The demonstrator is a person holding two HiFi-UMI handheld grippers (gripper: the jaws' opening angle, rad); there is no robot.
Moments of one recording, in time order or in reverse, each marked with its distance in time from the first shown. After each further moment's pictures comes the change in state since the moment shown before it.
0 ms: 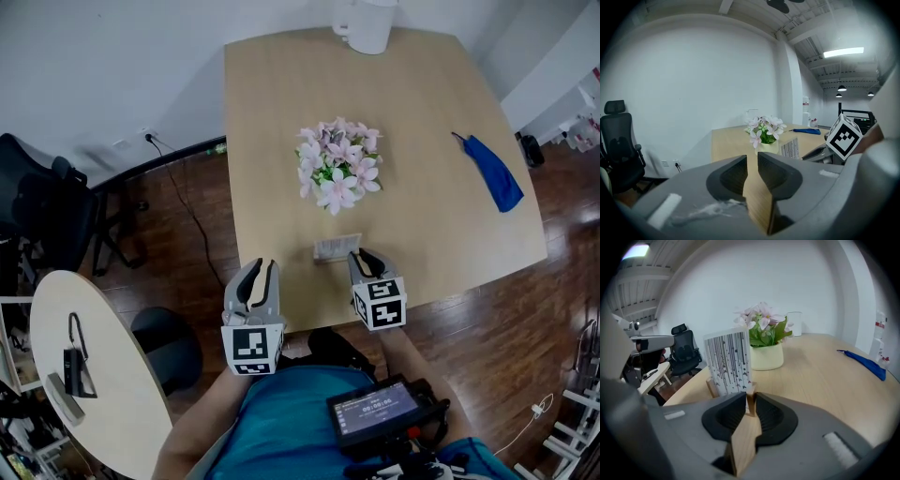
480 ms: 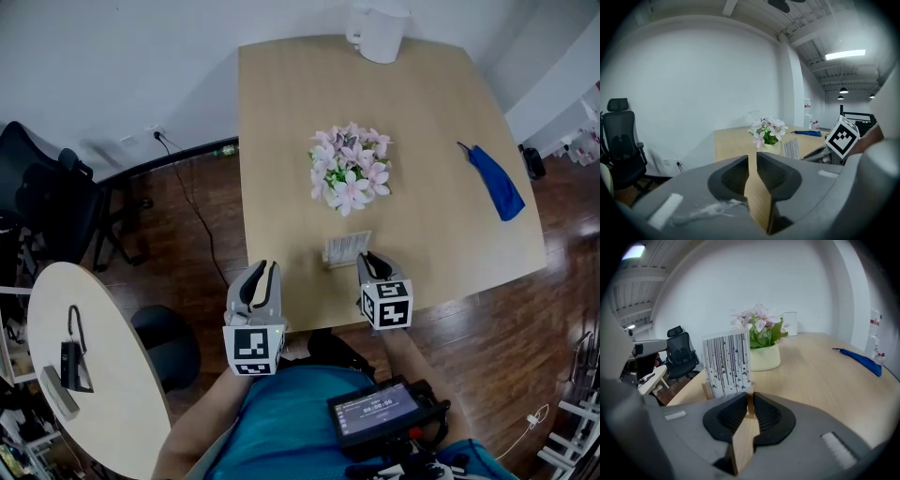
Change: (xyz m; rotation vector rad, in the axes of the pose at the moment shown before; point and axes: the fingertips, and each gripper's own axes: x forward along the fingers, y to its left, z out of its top) left arm -0.013 0.011 -0.003 -0.022 -0.014 0.013; right arm -0.003 -0.003 0.001 0.046 -0.002 -0.032
